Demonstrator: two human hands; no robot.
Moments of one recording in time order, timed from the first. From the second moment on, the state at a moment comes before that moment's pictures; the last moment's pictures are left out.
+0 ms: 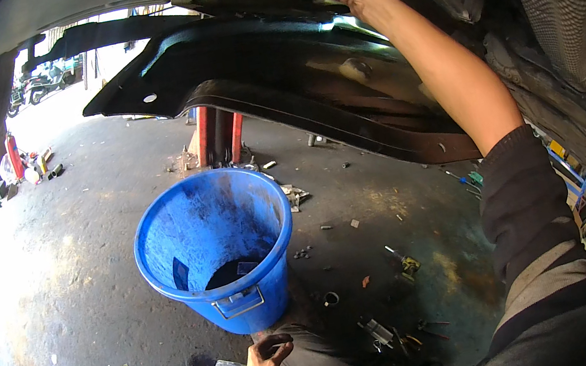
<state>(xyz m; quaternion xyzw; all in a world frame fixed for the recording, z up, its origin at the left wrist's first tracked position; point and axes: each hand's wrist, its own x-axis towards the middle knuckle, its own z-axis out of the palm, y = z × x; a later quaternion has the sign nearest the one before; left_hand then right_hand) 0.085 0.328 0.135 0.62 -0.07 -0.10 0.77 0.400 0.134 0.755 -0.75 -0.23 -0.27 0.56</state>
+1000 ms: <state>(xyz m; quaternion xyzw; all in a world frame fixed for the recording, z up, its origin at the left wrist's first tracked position) 0.078 0.329 0.150 0.66 -0.05 -0.14 0.74 0.397 0.121 0.776 -0.76 -0.20 -0.25 0.57</state>
